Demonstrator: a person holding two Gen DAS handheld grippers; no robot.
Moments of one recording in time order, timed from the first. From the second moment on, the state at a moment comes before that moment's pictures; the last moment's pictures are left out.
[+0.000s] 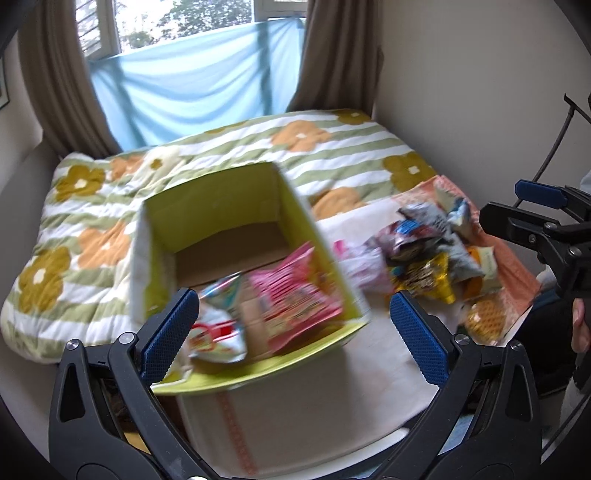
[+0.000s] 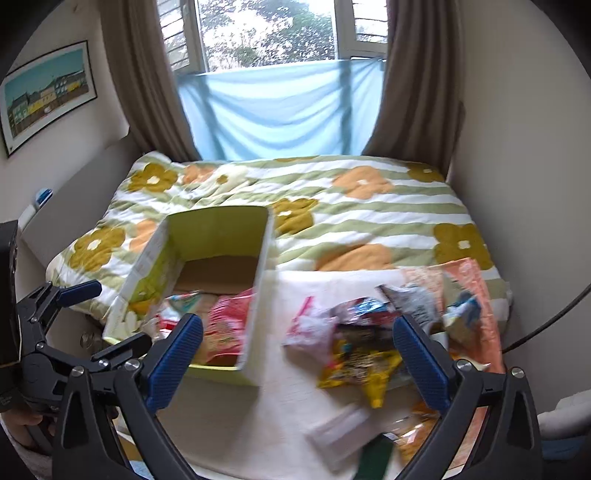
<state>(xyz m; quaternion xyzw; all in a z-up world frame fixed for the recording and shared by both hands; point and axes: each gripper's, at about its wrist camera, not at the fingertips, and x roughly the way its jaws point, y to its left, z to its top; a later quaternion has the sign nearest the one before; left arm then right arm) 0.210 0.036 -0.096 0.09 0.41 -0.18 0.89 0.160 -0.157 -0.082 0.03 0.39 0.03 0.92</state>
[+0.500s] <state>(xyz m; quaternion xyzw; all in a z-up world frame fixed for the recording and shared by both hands) 0.280 -0.159 -0.116 0.11 0.44 -0.20 0.87 0.210 -0.338 -0.123 0.01 0.45 0.01 0.89</state>
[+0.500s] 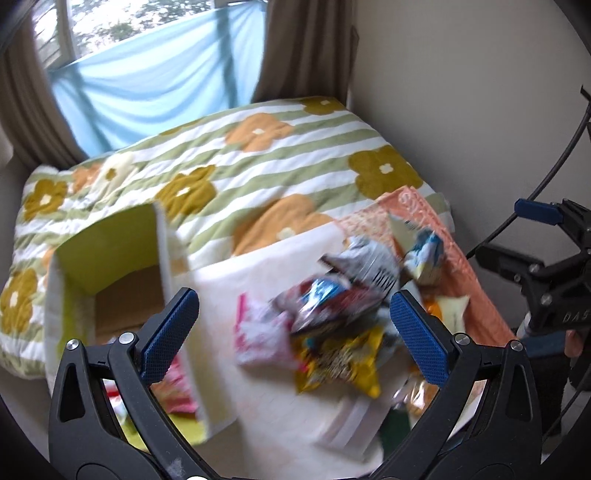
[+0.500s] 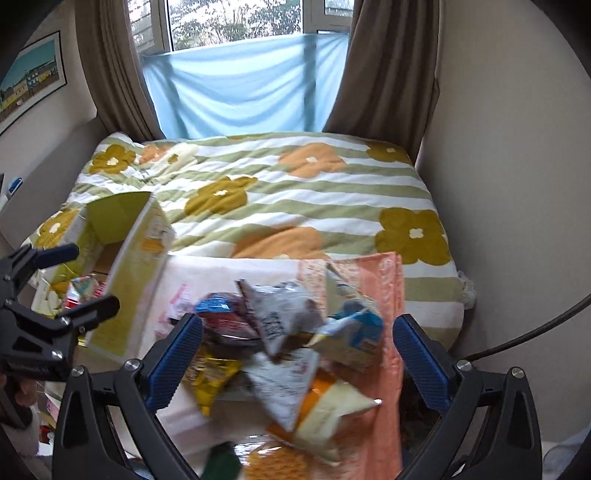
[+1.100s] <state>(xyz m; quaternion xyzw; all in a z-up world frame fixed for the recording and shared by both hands) 0.361 -0.314 -0.246 0.28 0.54 -0.31 0.73 0.287 -0.421 -0.221 0.05 0.53 0.07 0.85</state>
